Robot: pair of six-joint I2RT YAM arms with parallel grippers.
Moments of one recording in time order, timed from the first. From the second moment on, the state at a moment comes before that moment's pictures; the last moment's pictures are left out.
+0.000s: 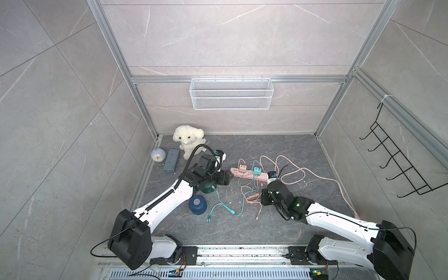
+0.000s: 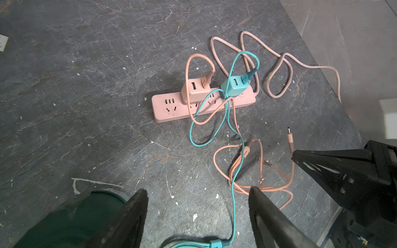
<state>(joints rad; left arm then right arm) -0.58 1.34 1.00 -0.38 0.22 -0.27 0.79 1.13 0.59 -0.16 0.25 0.49</state>
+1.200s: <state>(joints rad) -0.52 1.29 0.90 -0.33 0.72 -0.43 0.90 1.28 0.72 0.11 -0.20 0.08</state>
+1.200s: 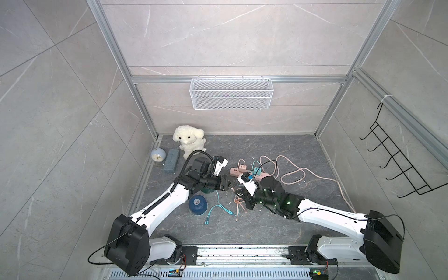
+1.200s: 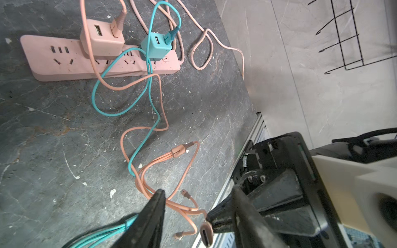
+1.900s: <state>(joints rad) -0.51 1.26 0.87 -0.34 0.73 -0.46 0.92 1.31 0.80 -0.02 -0.15 -0.02</state>
